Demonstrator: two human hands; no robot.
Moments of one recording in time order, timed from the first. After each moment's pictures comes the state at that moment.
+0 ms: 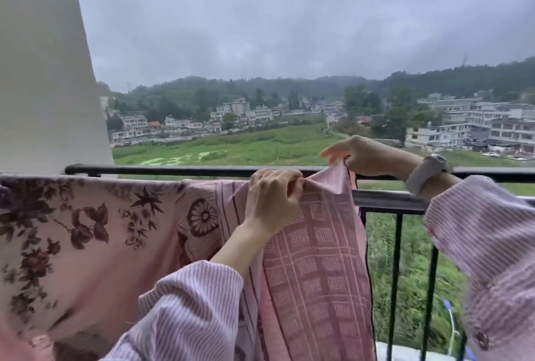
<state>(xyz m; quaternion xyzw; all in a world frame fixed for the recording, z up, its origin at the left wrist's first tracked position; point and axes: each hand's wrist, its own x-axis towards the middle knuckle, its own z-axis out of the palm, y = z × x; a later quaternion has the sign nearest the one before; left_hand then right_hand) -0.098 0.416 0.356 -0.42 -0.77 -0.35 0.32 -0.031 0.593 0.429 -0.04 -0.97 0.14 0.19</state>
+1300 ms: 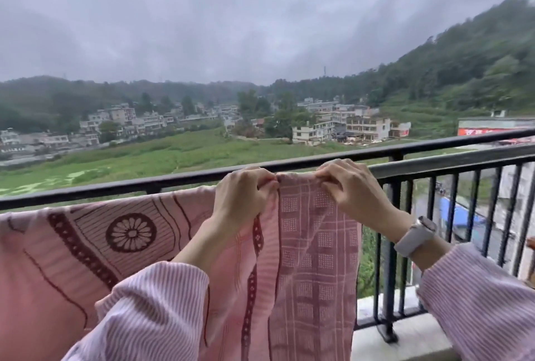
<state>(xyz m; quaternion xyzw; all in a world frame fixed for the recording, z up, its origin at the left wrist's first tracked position) 0.008 0.544 0.359 -0.56 -0.70 -0.37 0.24 0.173 0.683 0.342 -0.16 -0.89 0.00 0.43</state>
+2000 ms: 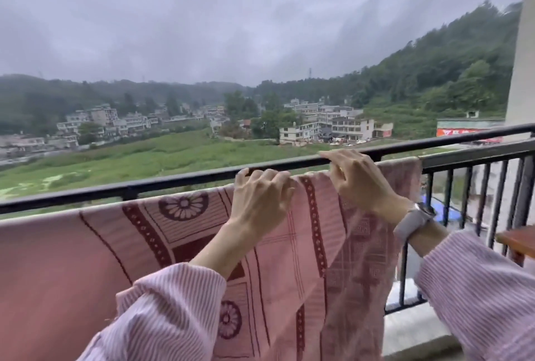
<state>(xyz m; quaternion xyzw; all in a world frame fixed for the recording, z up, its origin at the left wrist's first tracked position) 0.058 0.589 0.349 -0.61 -0.69 -0.25 0.30 0.209 0.714 0.359 -0.22 -0.87 -0.01 0.44</state>
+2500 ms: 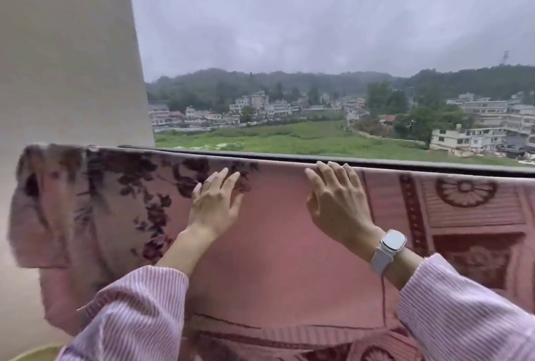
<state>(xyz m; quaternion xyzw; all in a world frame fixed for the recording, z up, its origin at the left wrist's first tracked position) -0.197 0.202 0.306 -0.28 -0.88 -0.21 0.32 -0.090 0.407 0.315 -0.02 -0.89 -0.06 0.46</state>
